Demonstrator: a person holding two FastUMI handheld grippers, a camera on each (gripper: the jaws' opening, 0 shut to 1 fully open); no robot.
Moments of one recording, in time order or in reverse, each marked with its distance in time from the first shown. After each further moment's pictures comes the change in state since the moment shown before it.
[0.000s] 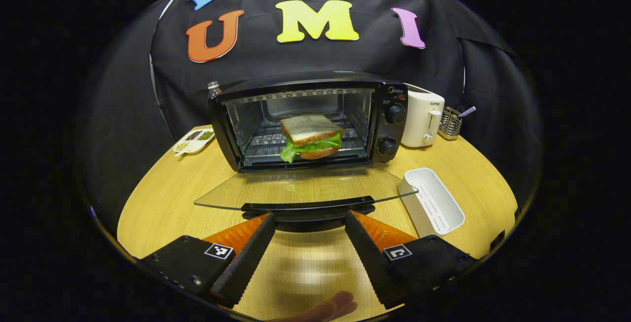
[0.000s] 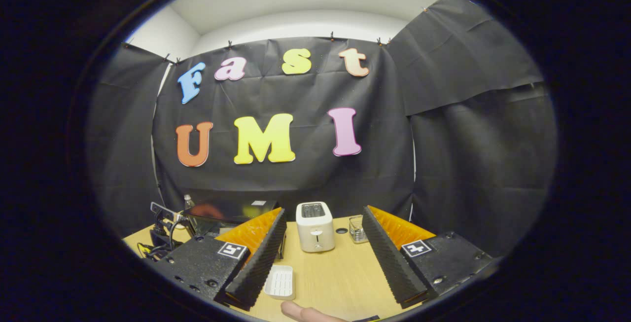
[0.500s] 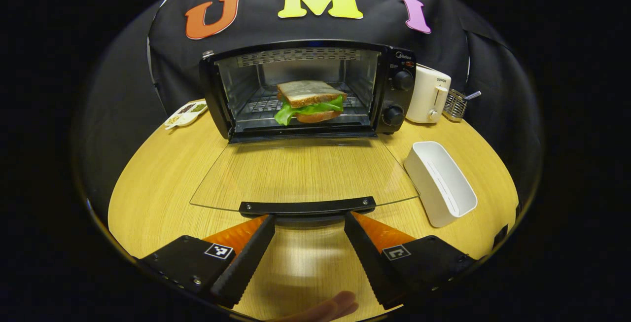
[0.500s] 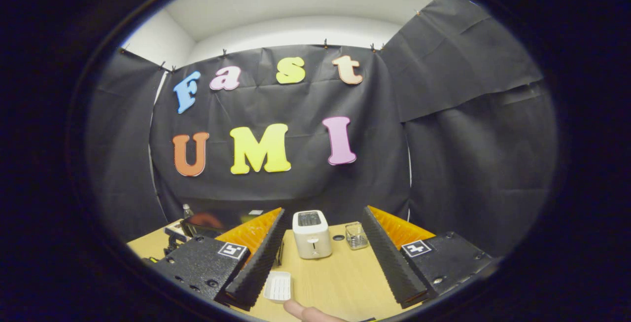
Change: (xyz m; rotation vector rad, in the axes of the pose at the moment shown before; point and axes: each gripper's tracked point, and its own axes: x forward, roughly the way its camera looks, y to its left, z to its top) left arm 0.016 -0.004 -0.050 -0.029 0.136 -0.020; right arm -0.007 -0.011 0.019 0.013 -0.050 -0.021
